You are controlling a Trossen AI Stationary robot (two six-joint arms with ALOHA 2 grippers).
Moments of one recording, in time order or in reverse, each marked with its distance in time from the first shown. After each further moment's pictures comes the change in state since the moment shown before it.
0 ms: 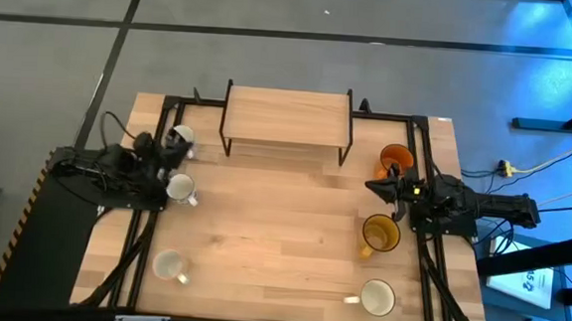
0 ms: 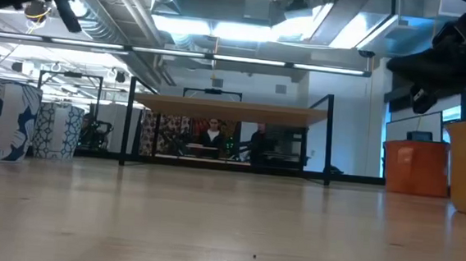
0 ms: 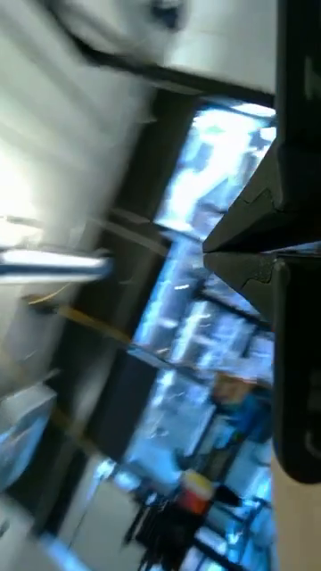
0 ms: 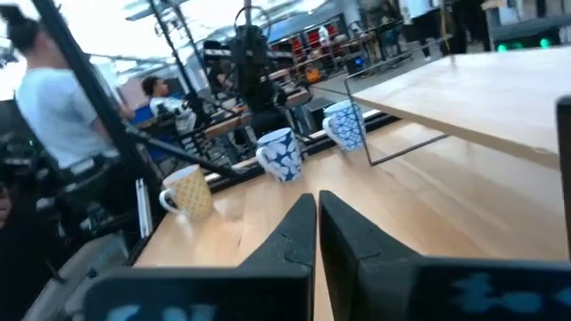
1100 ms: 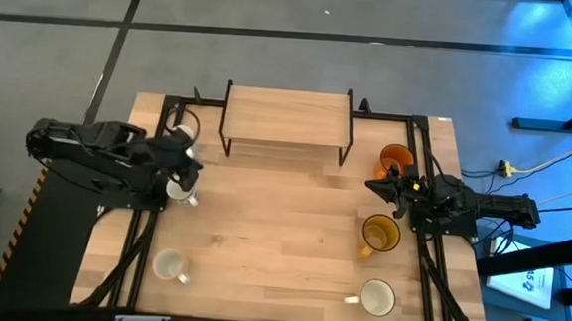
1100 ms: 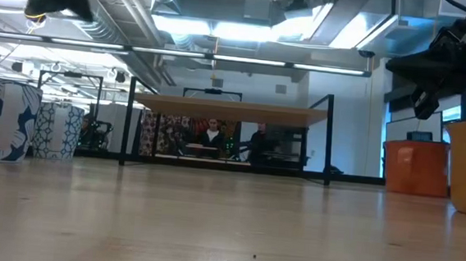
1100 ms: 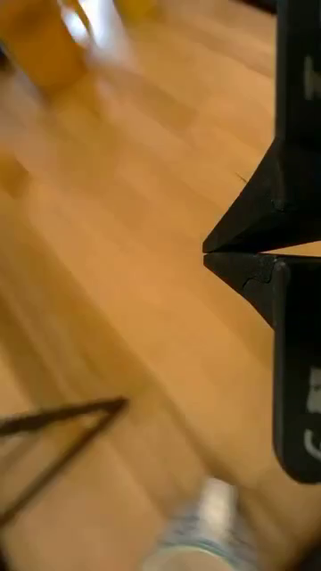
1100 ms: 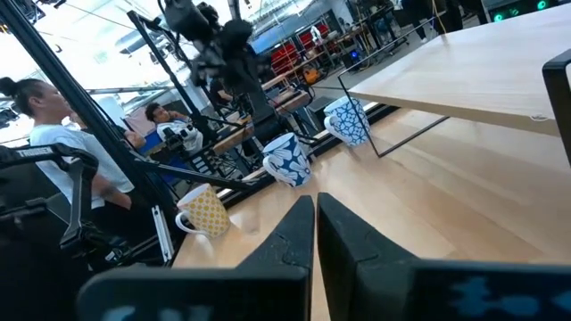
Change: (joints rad) left arm 0.013 0.744 0.935 -1.801 0.119 -0.665; right arm 0.000 0.000 0.000 0.002 0.008 0.137
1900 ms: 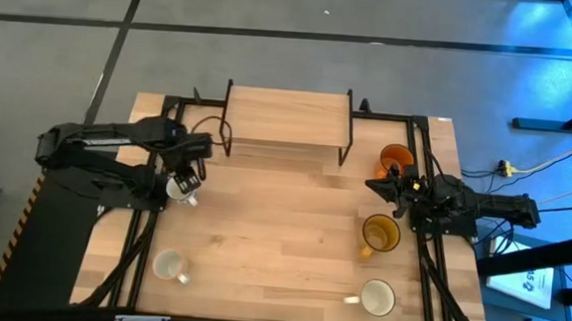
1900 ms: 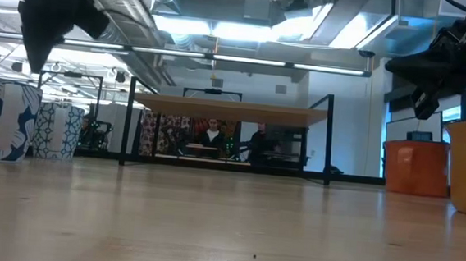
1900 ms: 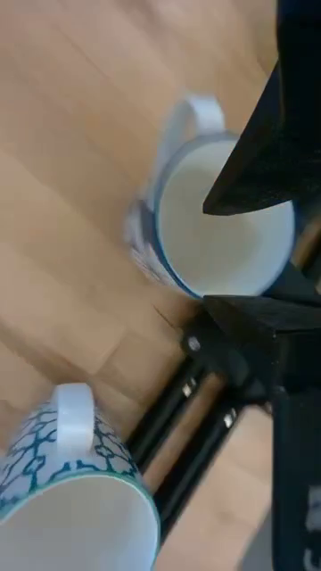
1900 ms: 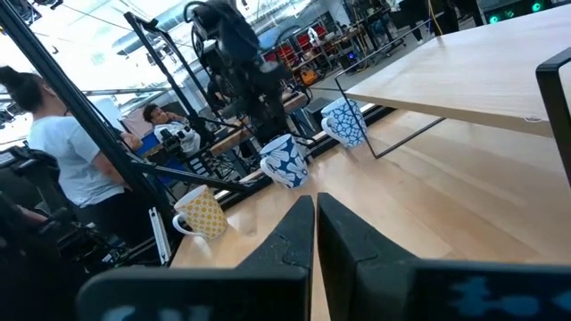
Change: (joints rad) left arm 0.340 0.336 0.000 -0.344 0.271 0.466; right arm 0.000 0.000 0.000 -0.001 0.010 0.000
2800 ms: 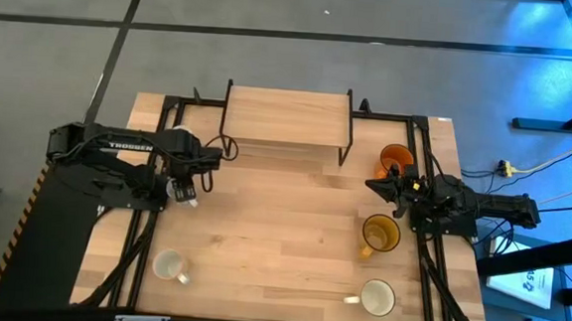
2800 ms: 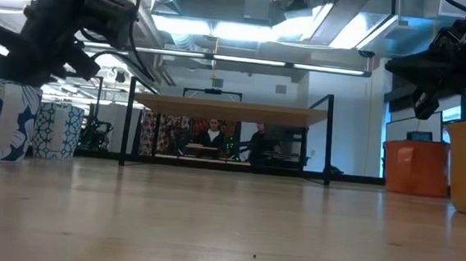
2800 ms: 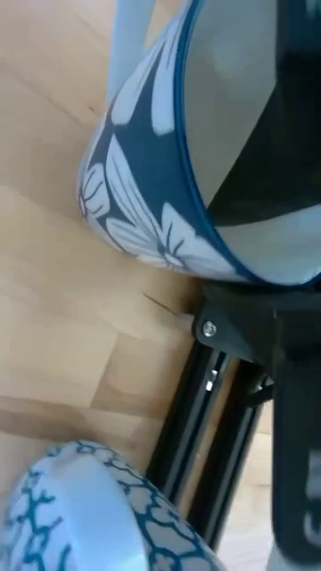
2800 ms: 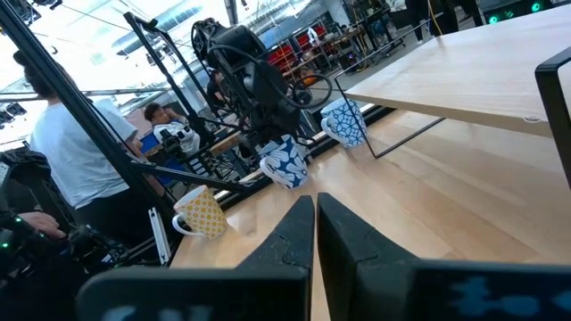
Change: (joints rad) left arm 0.002 0.112 -0.199 0.132 -0.006 0.250; right arm 0.000 0.000 0.000 0.000 0.001 0.000
